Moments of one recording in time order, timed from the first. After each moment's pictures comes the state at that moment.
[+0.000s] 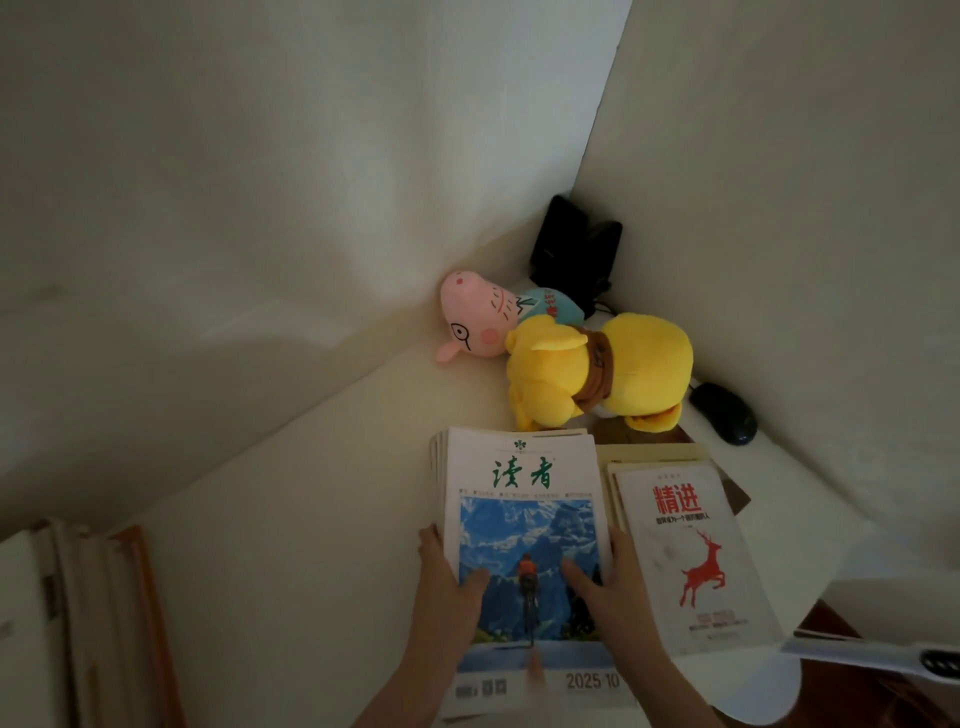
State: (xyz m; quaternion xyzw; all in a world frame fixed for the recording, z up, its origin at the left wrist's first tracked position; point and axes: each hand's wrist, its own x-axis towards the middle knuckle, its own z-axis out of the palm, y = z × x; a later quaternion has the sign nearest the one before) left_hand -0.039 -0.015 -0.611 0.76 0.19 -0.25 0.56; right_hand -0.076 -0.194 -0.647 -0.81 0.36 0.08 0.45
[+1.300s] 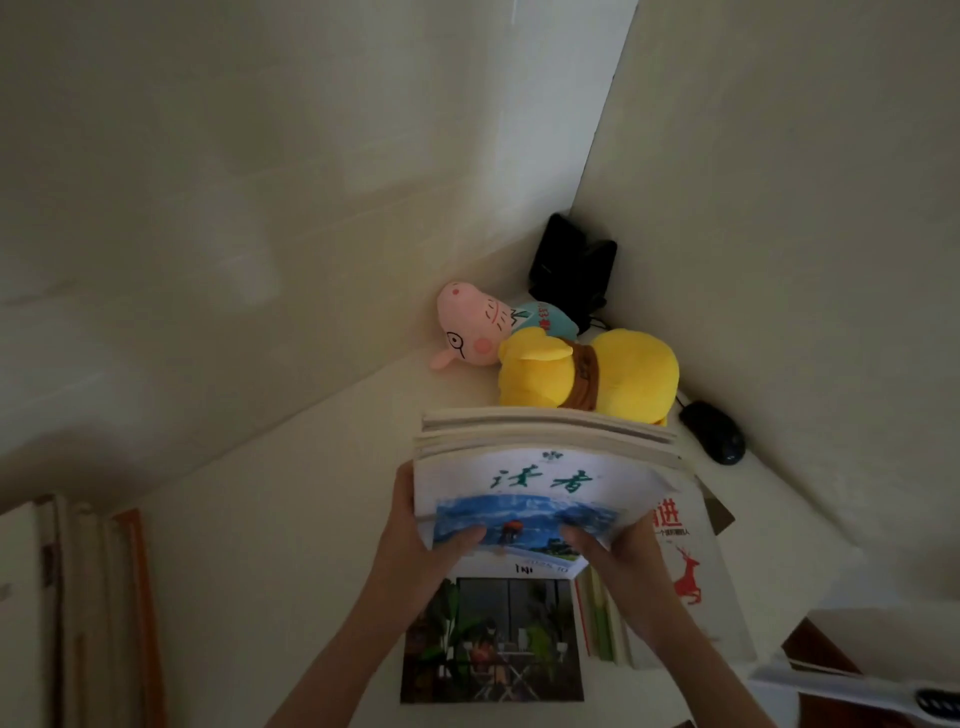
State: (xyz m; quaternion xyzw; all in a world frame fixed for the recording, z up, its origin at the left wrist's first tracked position) left_hand -0.023 -0.012 -0.540 0.74 0.05 -0.10 0.67; right_hand -0.054 -0.228 -0.569 -0.77 0.18 0.05 0.61
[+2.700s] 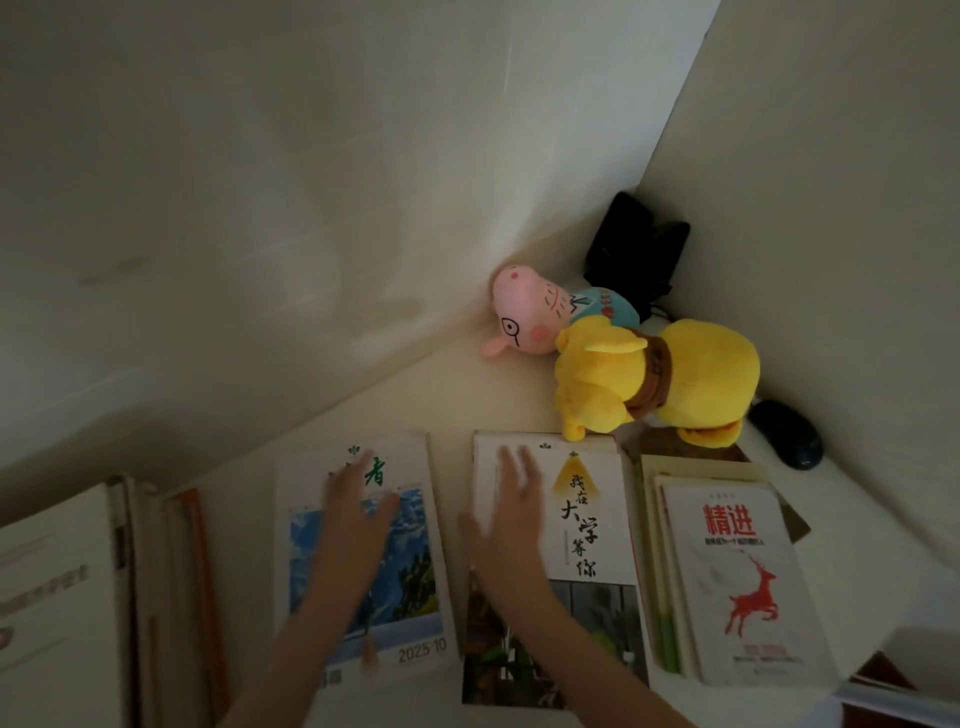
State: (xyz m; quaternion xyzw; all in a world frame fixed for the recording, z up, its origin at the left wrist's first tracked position) left_hand 0.012 0.092 -0.580 0.85 0.17 -0.11 0.48; right_hand -0.006 -0.064 -0.589 -0.88 0.12 0.09 0.45
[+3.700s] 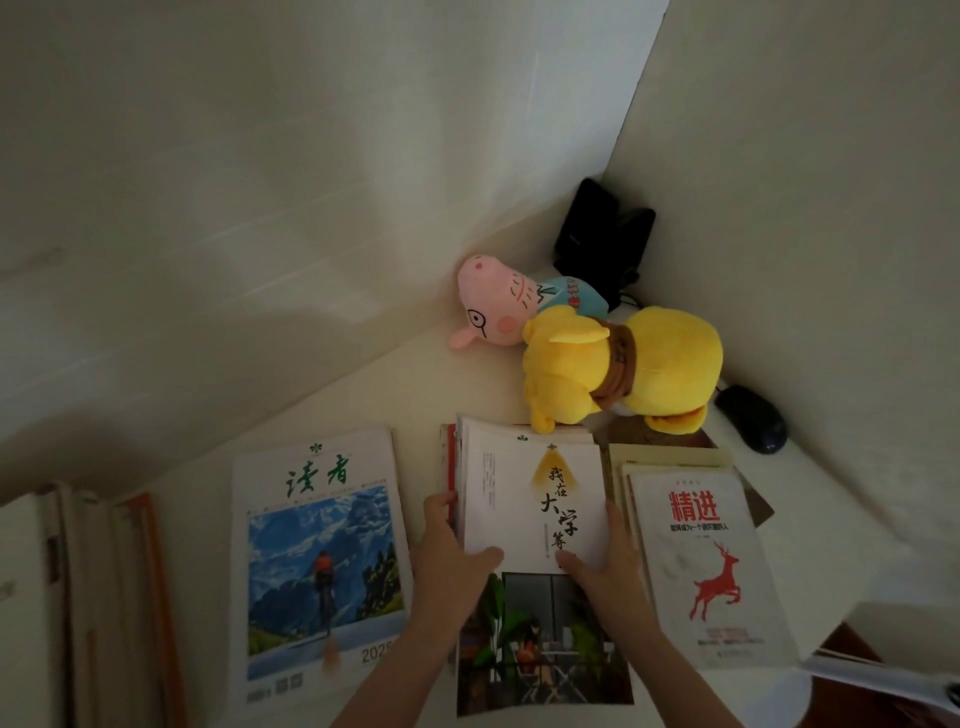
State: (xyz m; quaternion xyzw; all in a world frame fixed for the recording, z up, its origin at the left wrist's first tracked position) left_hand -0.021 -0.022 -0.613 0.81 0.17 -0.21 0.52; right_hand -0.052 -0.193 -0.631 -0.82 0.32 0.14 0.45
